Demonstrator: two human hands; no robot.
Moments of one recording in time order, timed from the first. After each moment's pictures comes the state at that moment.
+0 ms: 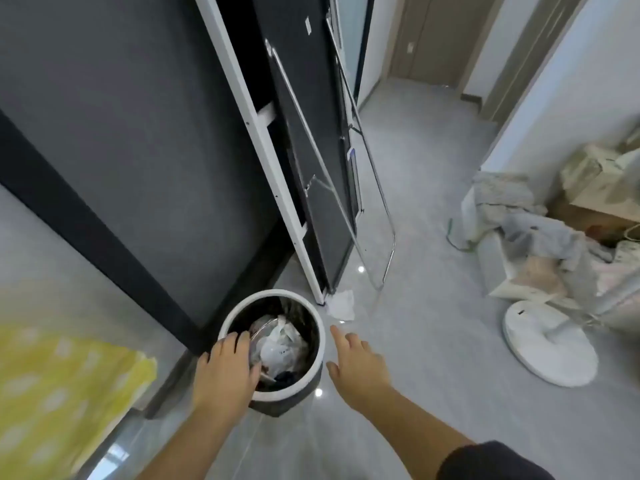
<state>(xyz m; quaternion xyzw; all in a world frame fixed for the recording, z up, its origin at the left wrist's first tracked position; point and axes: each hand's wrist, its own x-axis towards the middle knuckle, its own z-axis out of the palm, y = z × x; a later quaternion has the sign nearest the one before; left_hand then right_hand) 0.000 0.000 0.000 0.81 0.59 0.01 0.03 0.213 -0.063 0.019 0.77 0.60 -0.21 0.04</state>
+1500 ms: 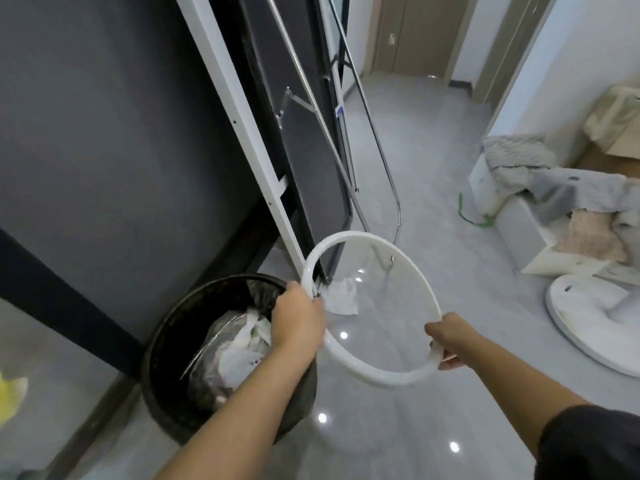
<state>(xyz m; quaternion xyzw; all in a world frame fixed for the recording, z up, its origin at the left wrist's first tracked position) 0.177 0.073 -0.161 0.66 0.65 0.16 0.33 0.400 -0.024 -0.198 0.88 0.15 -0.40 -0.22</state>
